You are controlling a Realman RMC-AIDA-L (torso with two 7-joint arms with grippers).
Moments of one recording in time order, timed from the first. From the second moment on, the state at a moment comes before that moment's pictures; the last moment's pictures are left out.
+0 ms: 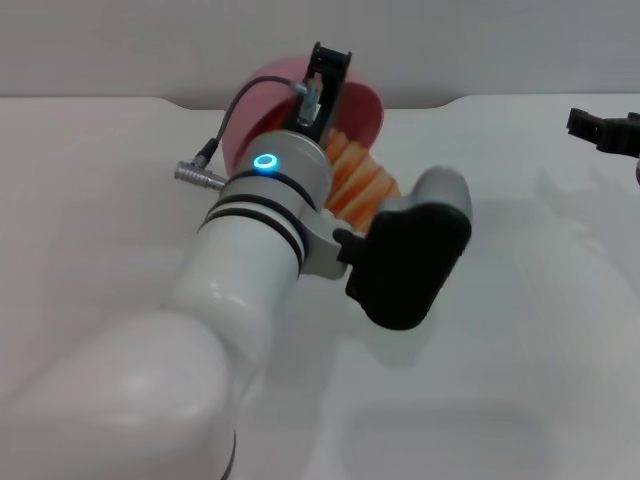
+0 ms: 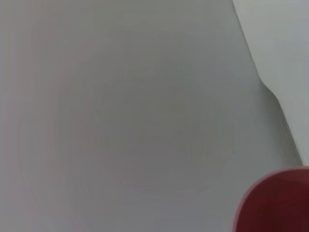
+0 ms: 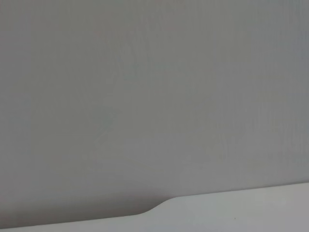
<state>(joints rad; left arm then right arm) -0.47 -2.08 2.50 1.48 0.94 -0.88 0.17 0.13 2.07 -1.56 -1.45 0.56 0.53 -0.09</state>
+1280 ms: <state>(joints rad) -0.52 -2.07 2.08 1.62 0.41 -1.22 -0.20 0.22 2.07 -1.80 -1.50 0.72 0.76 -0.08</state>
